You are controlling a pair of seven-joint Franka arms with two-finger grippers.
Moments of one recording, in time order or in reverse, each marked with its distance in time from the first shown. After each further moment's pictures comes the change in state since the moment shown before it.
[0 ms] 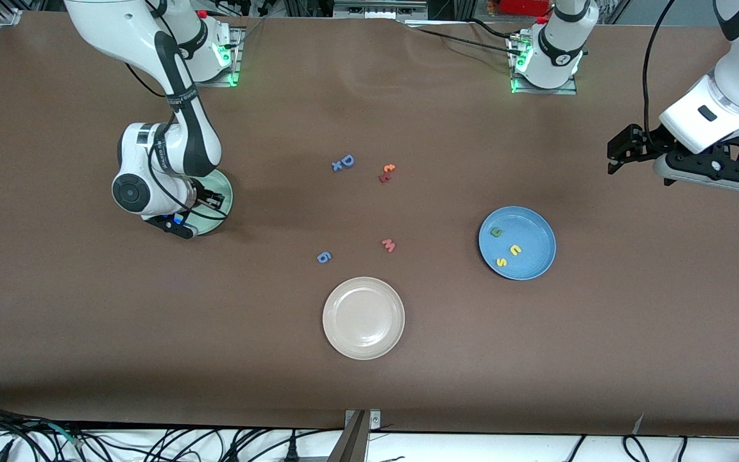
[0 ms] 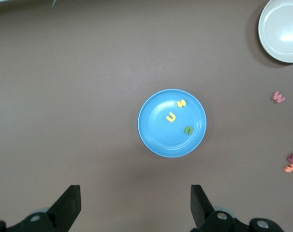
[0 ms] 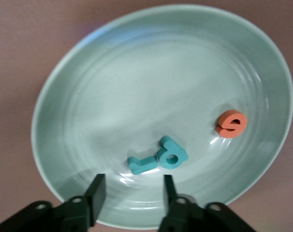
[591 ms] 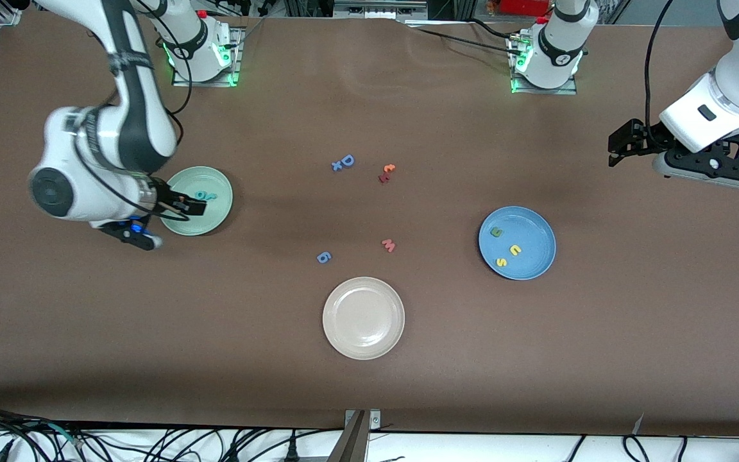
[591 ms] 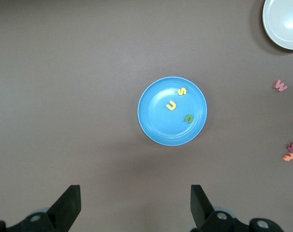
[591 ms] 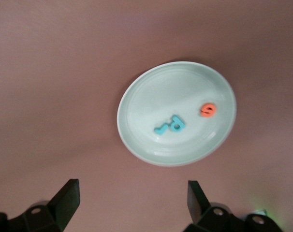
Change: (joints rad) left arm 0.005 0.000 0.000 0.006 0.000 -0.045 0.000; right arm -0.001 -0.092 -0.116 0.387 -0.004 -0.461 -0.003
